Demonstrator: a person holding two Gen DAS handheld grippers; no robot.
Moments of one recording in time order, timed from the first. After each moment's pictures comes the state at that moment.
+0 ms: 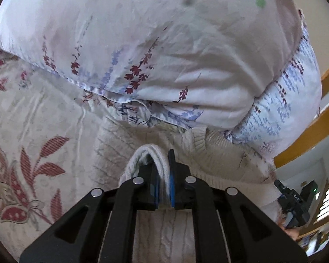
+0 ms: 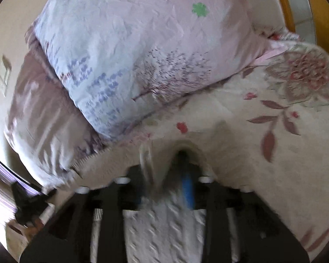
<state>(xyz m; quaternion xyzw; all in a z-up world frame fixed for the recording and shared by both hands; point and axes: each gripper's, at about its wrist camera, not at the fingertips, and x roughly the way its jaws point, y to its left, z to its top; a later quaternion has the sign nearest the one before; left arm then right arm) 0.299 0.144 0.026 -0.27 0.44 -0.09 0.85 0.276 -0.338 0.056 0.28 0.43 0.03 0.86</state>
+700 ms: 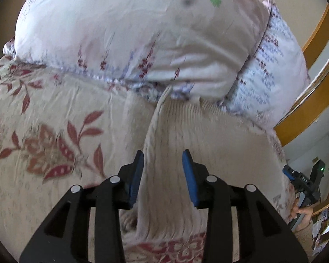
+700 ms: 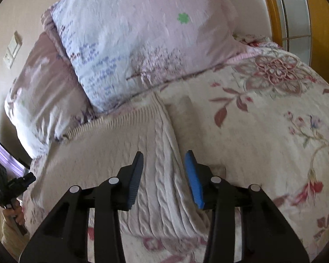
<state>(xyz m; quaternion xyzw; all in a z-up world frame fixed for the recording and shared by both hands) 0.216 0.162 0.046 -0.18 0.44 -0.11 0.87 0.192 -0.356 0.073 0.20 0.45 0.02 0.87</state>
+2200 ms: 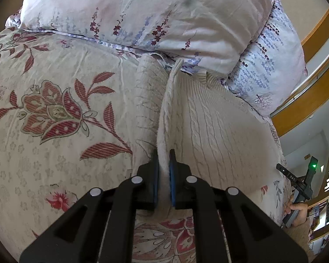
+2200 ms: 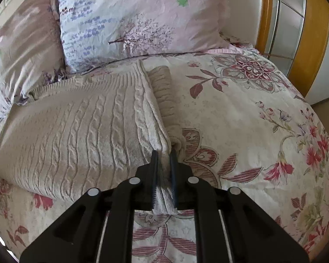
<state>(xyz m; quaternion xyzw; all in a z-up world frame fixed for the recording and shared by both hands) 0.191 0.174 0.017 -0.20 0.46 -0.14 0.85 0.172 -0.327 0.064 0.05 0.51 -0.07 0.86</state>
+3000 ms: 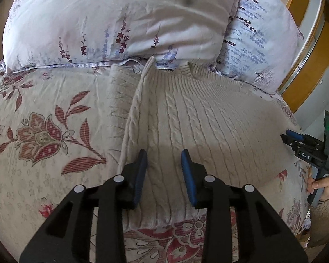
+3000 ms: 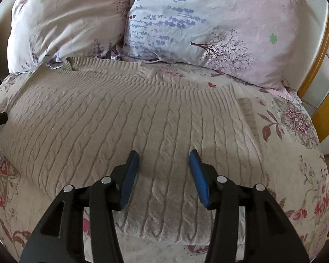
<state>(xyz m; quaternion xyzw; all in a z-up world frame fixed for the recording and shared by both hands) 0.188 0.125 0.020 -0.08 0.44 -0.13 0.88 0.206 -0.226 0.055 -0.08 0.51 0.04 0.86</state>
